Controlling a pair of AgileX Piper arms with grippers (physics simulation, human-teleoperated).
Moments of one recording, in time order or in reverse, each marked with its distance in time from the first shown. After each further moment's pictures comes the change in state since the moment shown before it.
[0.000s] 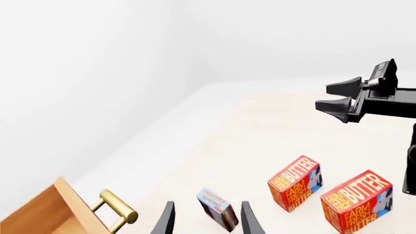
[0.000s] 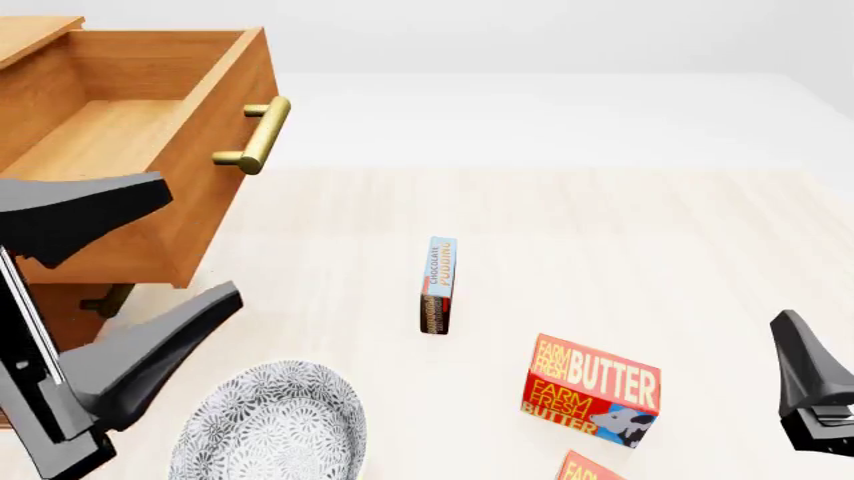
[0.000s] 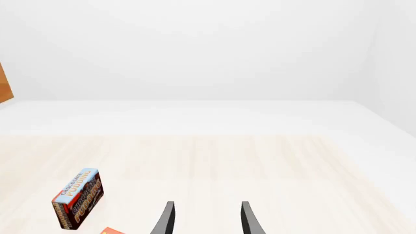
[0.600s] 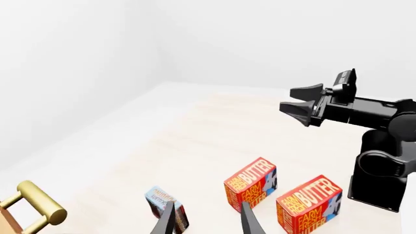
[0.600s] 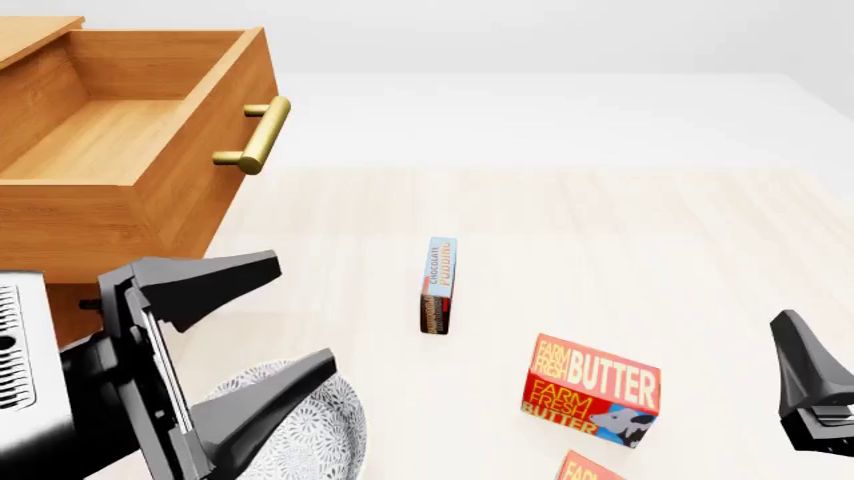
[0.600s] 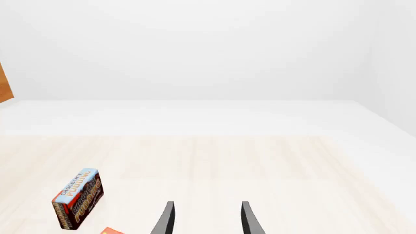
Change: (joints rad) left arm -0.115 0.182 0.167 -0.327 -0.186; right arm 0.000 0.000 0.000 0.000 0.000
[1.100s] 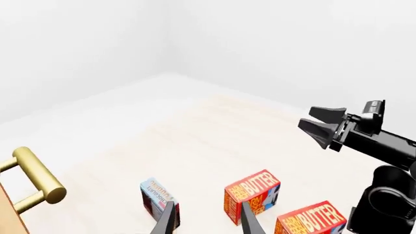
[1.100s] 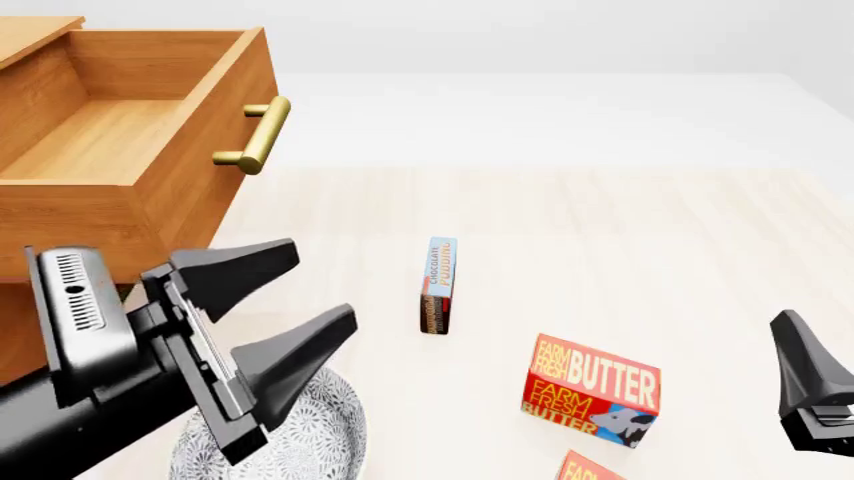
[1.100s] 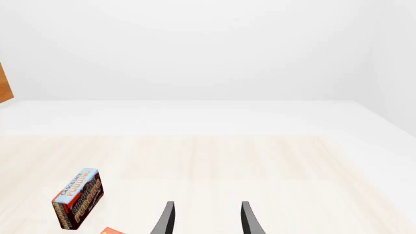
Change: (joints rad) left arm 0.080 0.147 0.010 -0.160 -0.193; right arm 0.000 0.000 0.000 0.000 0.000
